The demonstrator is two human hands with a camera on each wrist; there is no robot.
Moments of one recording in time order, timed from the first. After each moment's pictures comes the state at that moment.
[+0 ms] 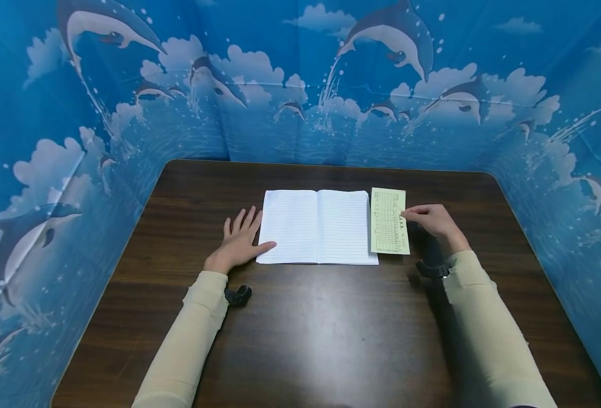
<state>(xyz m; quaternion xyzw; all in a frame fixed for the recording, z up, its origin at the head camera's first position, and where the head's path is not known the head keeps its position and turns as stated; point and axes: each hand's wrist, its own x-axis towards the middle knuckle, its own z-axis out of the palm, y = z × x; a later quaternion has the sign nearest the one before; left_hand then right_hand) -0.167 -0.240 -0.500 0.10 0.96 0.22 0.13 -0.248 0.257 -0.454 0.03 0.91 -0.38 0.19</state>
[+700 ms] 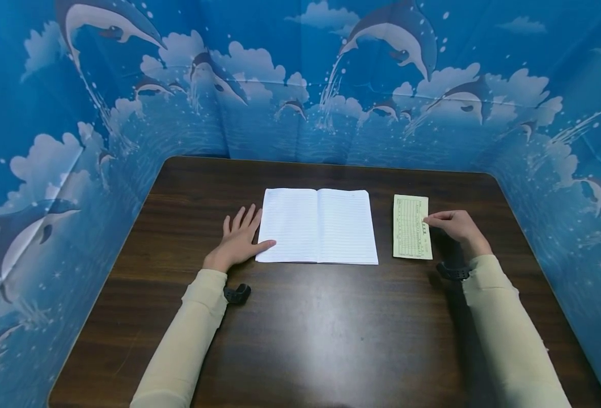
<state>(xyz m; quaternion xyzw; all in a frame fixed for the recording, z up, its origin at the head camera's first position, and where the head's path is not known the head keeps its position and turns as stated) -0.170 -0.242 -0.504 0.10 0.96 0.22 0.12 -0.246 0.312 -0.466 0.06 0.91 -0.37 0.20</state>
